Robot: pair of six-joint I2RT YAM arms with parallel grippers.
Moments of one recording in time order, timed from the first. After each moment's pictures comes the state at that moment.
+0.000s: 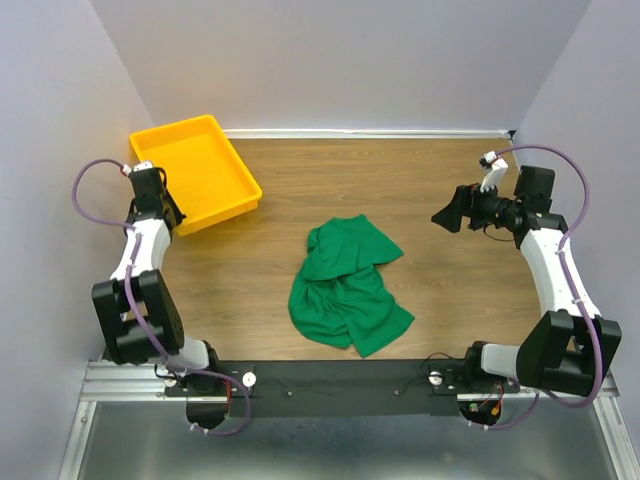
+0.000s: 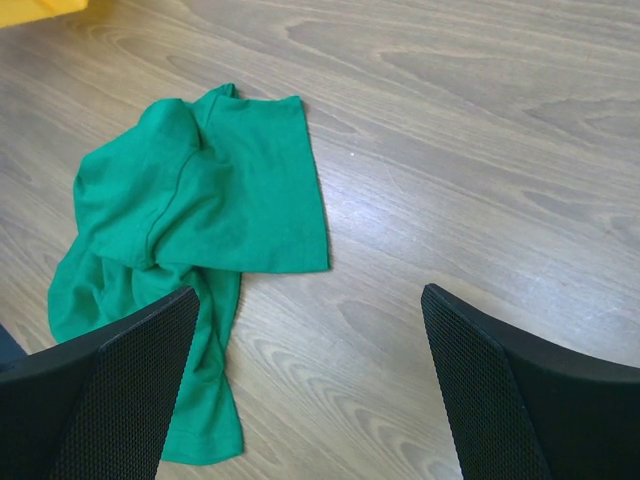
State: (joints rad) left arm 0.27 1.43 0.97 -0.25 -0.11 -0.26; right arm -0.19 1.27 1.01 -0.46 -0.79 -0.16
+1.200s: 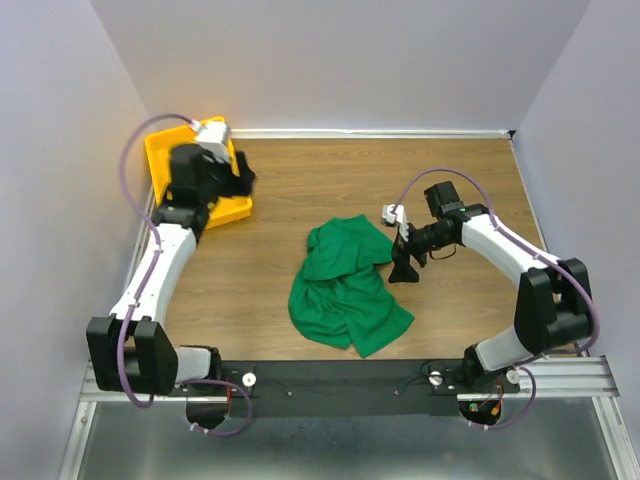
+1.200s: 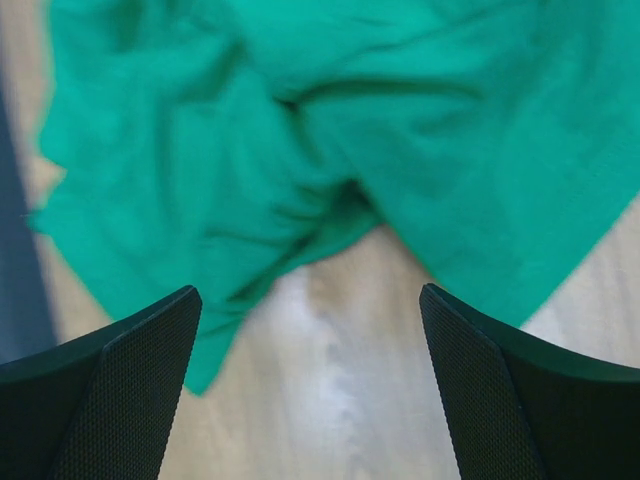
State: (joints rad) left arm -0.01 1.28 1.14 -0.17 0.21 -0.08; right arm 0.25 1.48 0.98 -0.74 -0.84 -0.88
